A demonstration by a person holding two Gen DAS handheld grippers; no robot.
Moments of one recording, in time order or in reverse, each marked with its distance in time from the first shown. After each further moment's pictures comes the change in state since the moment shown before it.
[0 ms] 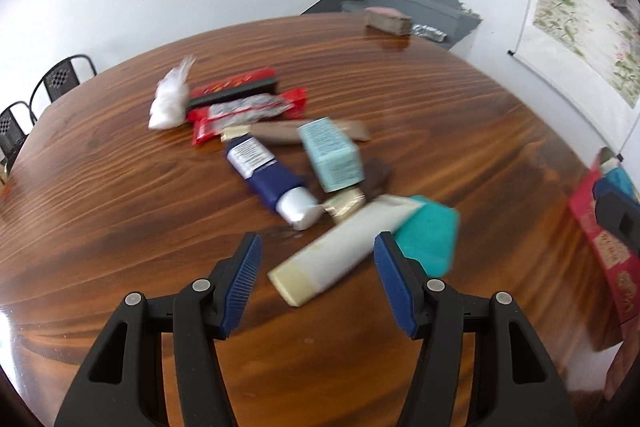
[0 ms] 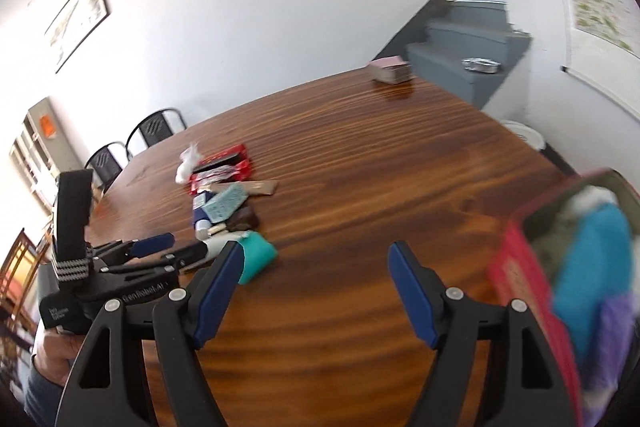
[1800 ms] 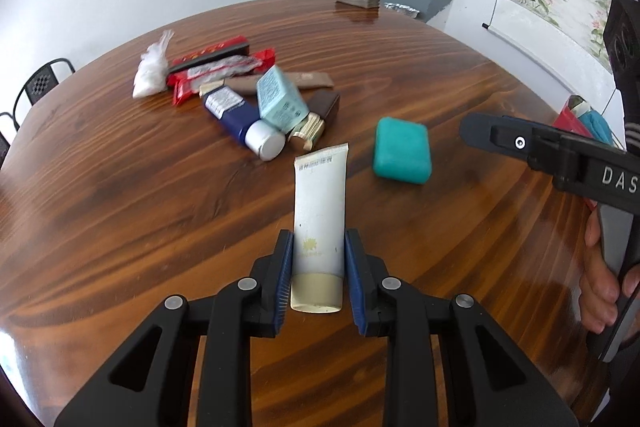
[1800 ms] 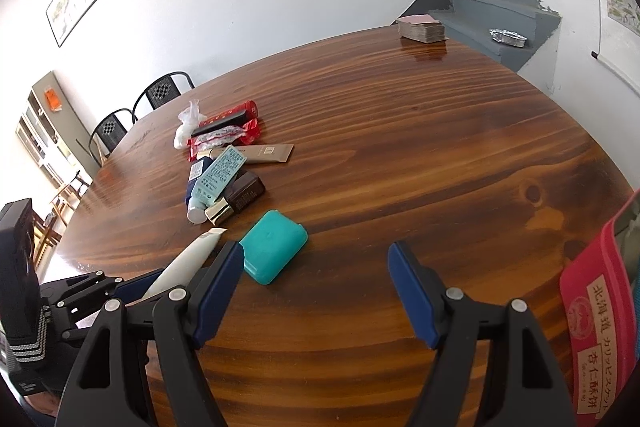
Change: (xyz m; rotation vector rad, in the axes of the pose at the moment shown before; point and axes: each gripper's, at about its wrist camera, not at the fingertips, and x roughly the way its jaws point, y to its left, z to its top) left arm -0.022 -0.013 -0.044 0.077 0.040 -0.063; right arm 0.054 0.006 -0.009 -0.030 0.125 0.048
